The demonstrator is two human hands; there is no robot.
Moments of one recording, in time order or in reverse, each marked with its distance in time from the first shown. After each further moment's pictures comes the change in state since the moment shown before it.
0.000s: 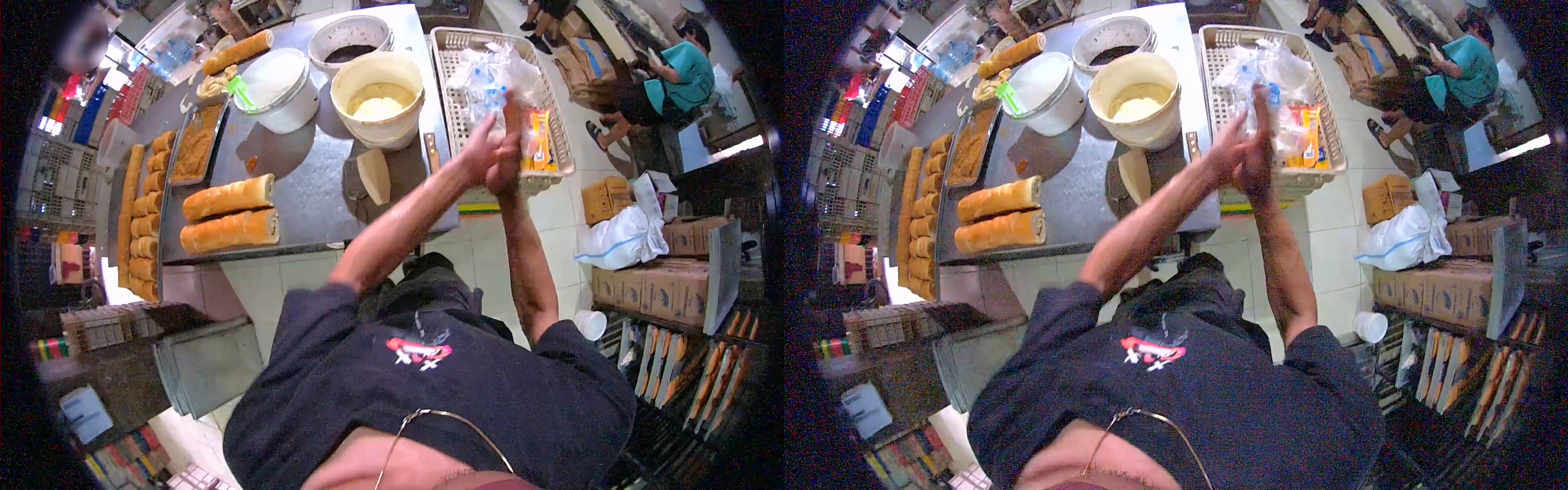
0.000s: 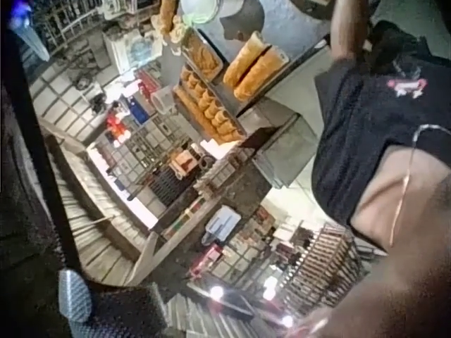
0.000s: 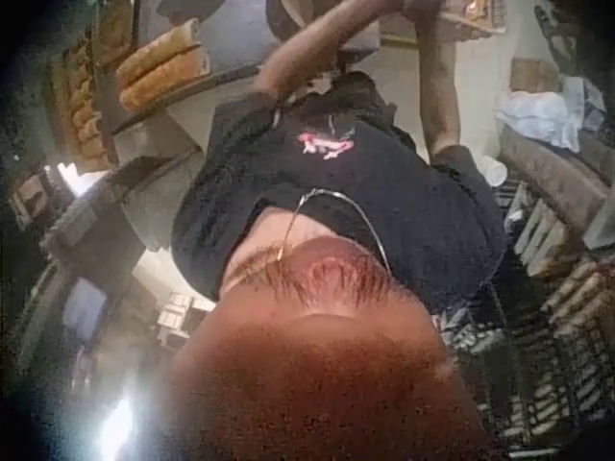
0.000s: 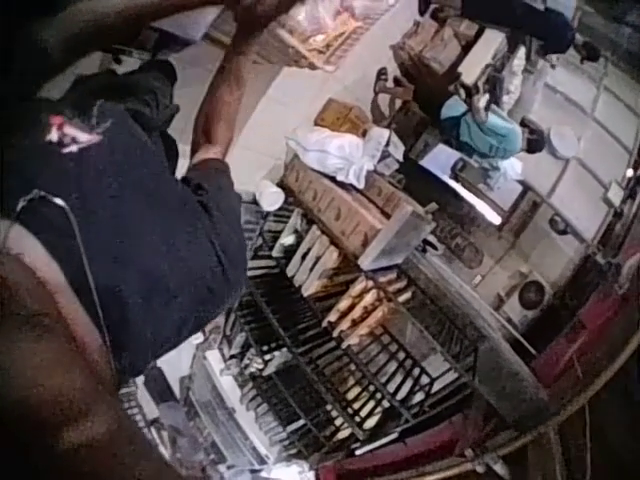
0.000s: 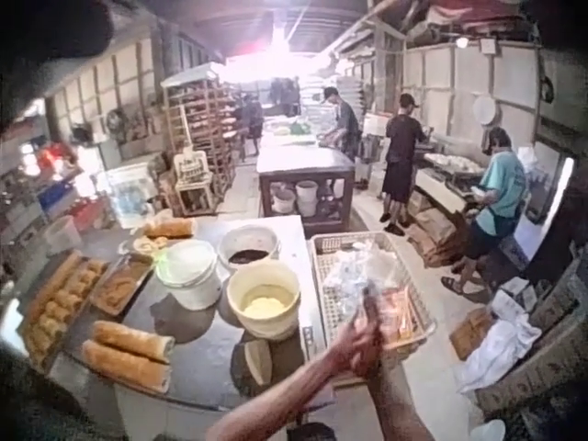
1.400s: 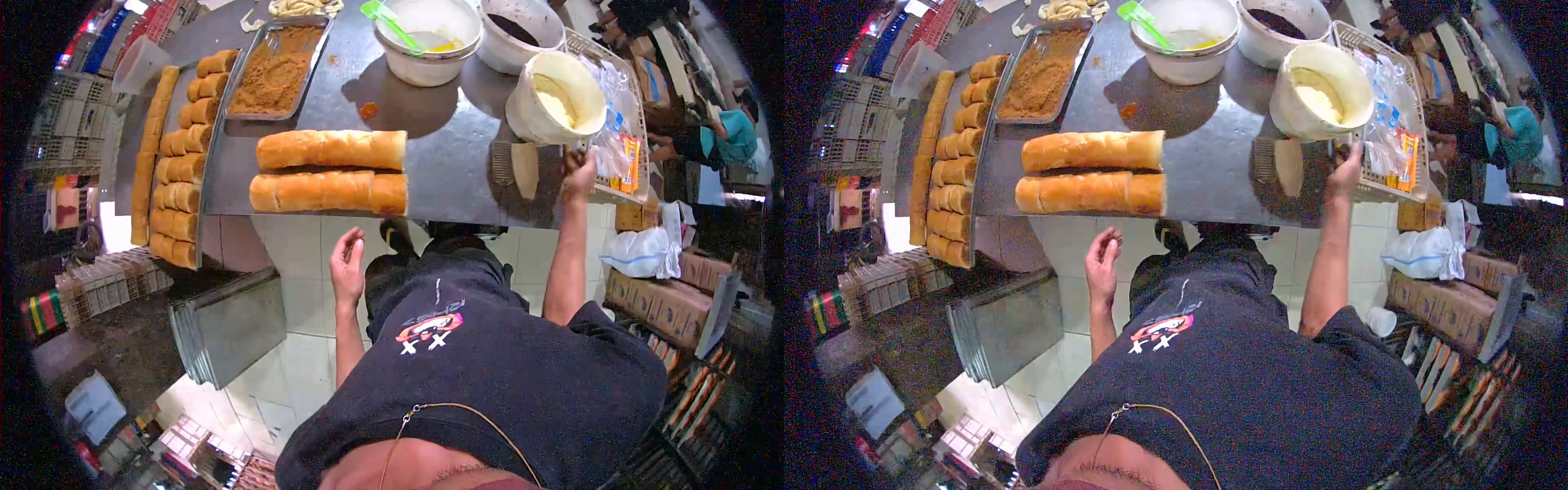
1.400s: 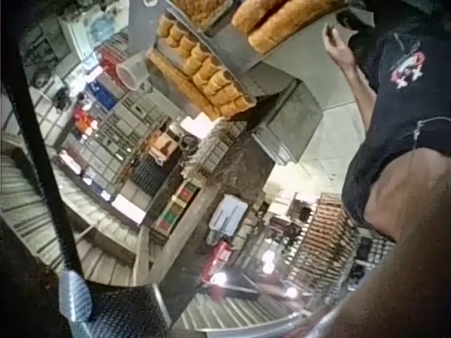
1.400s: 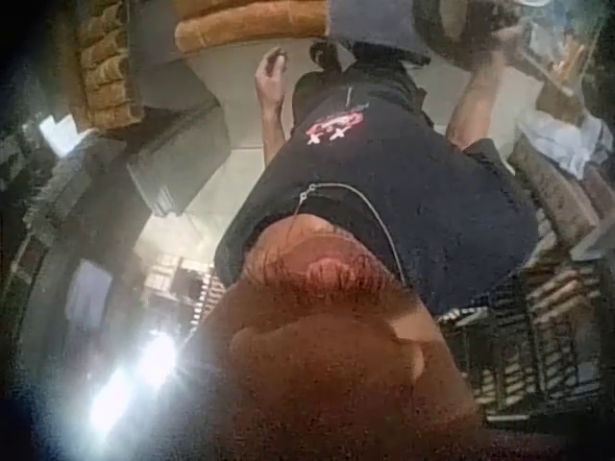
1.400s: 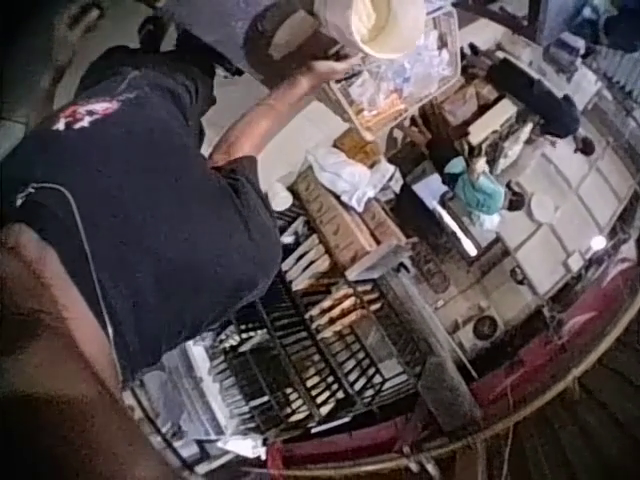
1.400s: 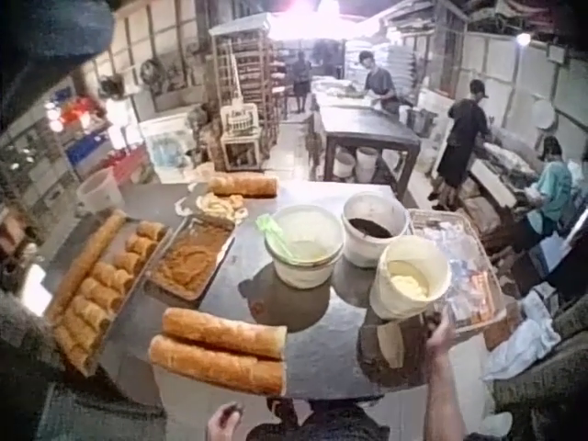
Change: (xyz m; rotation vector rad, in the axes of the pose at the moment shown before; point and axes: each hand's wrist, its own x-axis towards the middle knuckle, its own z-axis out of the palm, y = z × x) left_hand -0.537 -0.024 -0.238 0.502 1.160 0.586; right_hand -0.044 0.121 0.156 0.083 0.444 0.630
